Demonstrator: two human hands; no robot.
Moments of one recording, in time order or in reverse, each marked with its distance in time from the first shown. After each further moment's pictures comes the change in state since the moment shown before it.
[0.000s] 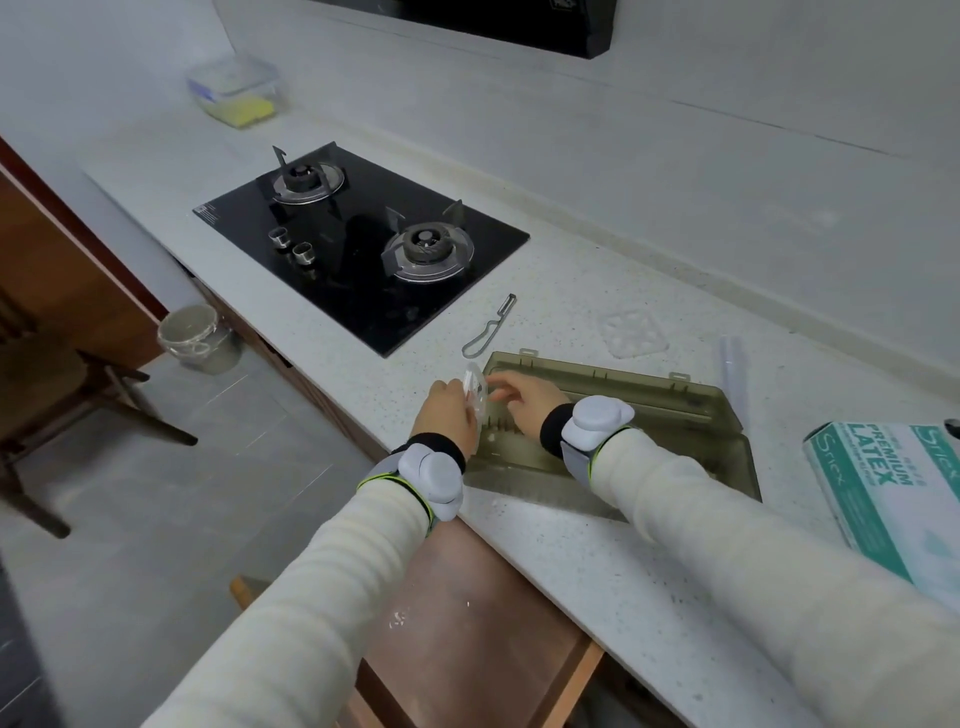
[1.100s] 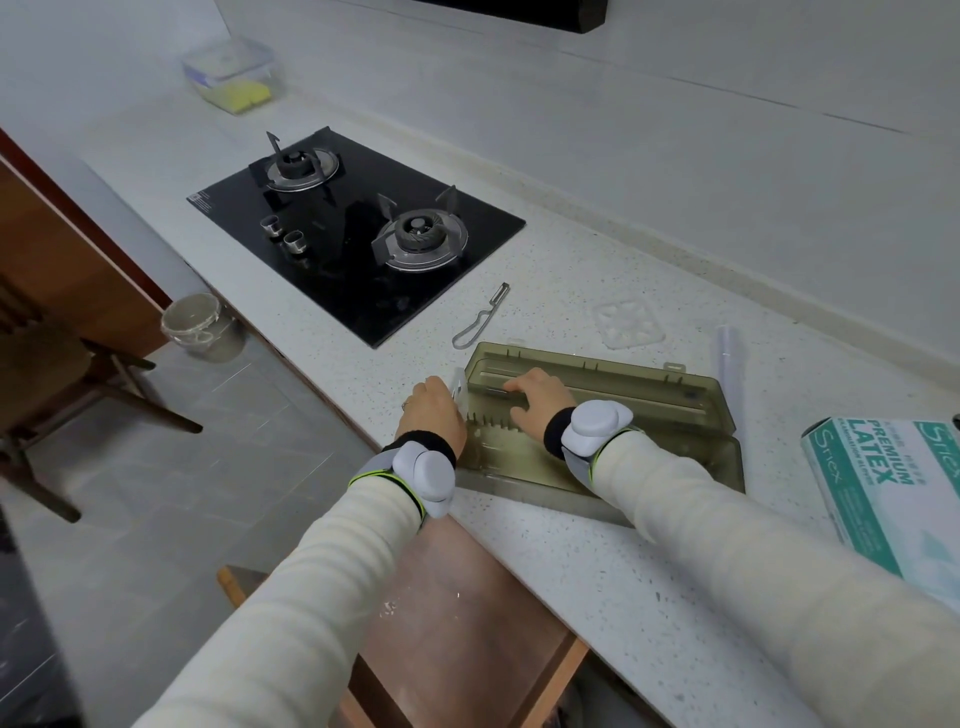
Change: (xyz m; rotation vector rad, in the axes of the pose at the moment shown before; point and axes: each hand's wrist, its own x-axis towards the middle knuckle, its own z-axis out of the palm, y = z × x) left_hand 0.003 0.008 0.019 0.053 0.011 -0.173; right_hand 0.006 0.035 -0.008 -0.301 -0.026 0.042
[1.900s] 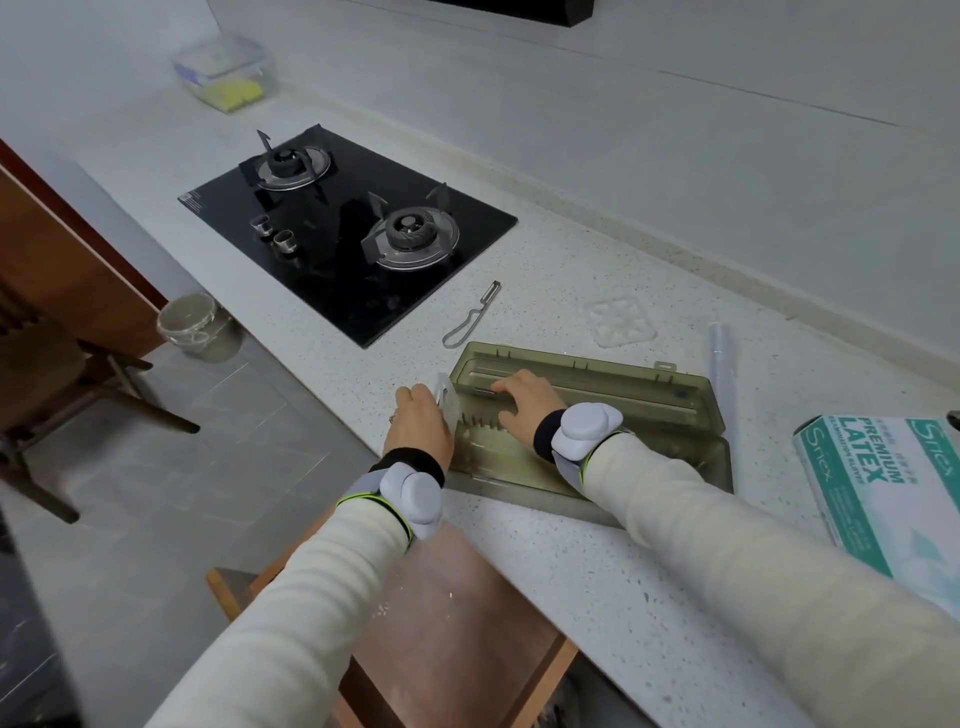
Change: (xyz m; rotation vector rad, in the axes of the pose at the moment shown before) left_hand -0.008 -0.001 0.011 -0.059 0.061 -0.021; right_hand 0.000 0.006 0.001 0.026 -0.013 -0.046
